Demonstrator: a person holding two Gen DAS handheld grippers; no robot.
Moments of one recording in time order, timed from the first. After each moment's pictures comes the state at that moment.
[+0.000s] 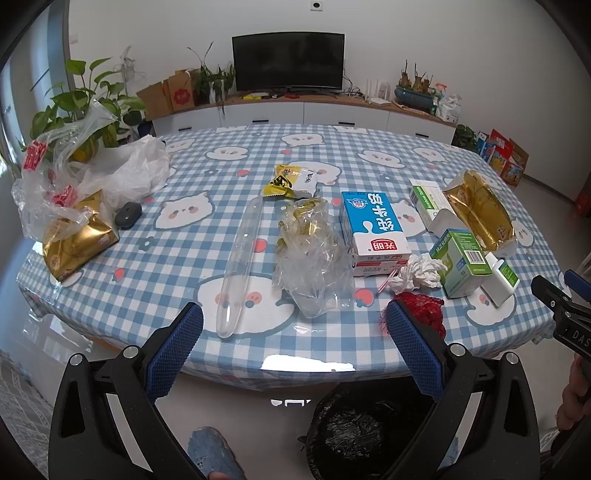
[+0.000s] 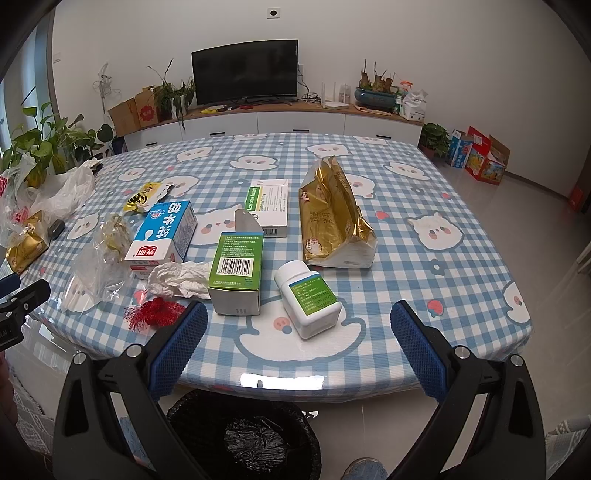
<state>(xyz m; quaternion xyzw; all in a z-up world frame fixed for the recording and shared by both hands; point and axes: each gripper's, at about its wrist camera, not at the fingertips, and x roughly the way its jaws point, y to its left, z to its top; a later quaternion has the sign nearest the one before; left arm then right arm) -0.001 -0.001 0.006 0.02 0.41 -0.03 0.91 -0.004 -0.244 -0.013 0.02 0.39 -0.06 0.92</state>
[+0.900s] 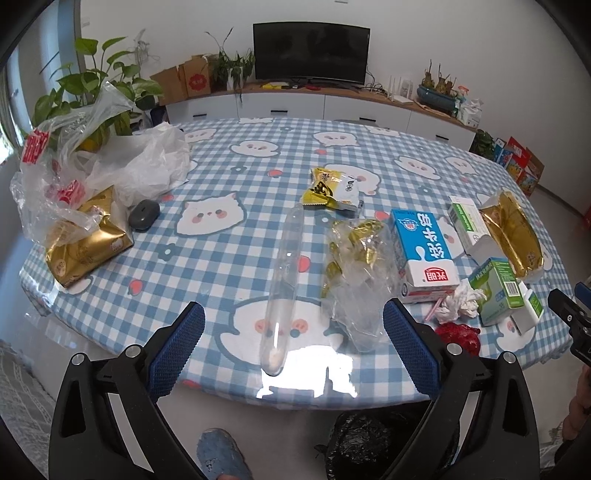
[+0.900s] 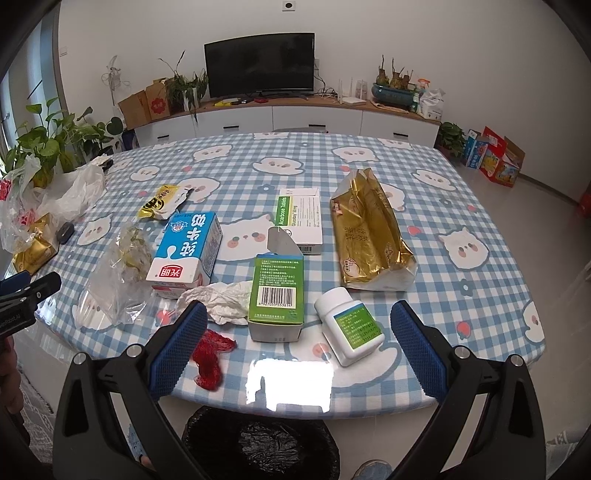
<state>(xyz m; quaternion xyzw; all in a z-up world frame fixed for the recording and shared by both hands) 0.051 0.048 0.006 0.00 0.43 -0.01 0.90 0.040 -0.213 -0.003 0.02 0.41 -0.04 0.91</state>
